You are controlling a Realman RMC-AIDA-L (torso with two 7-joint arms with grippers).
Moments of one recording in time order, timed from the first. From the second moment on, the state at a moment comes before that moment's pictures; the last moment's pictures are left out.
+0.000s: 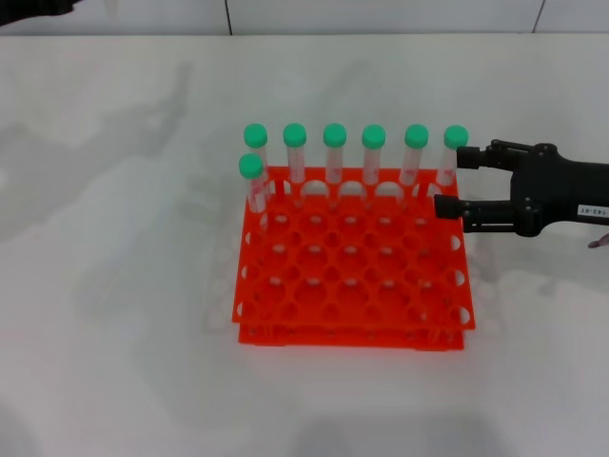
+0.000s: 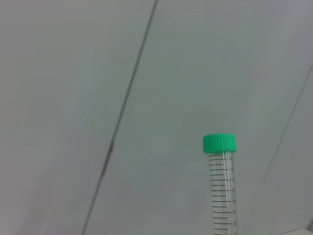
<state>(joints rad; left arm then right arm) -0.60 -1.99 0.58 0.84 1.86 1.36 -1.82 0.43 2.00 -1.10 -0.77 -1.59 -1.44 1.44</state>
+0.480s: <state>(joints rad) -0.62 -2.00 0.76 0.84 1.84 1.37 -1.78 0.43 1.99 -1.09 -0.78 -1.59 -1.45 1.43</state>
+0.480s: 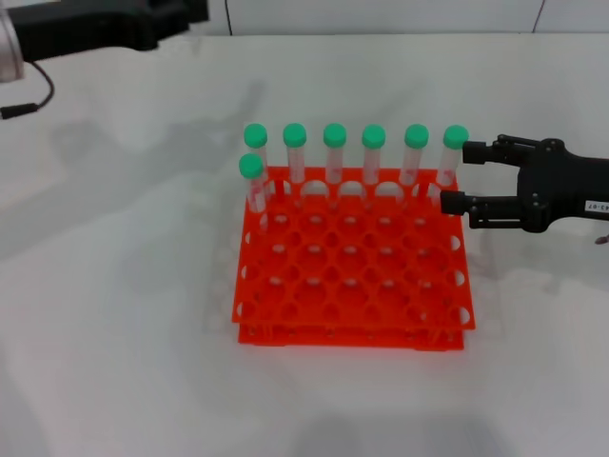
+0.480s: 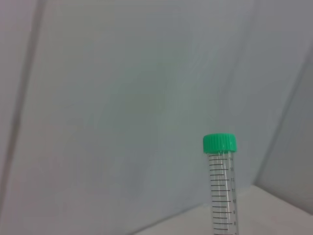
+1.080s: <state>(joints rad) -0.66 -2.01 0.79 0.77 1.83 1.49 -1.55 0.43 2.00 -1.03 -0.78 -1.59 -1.45 1.42</state>
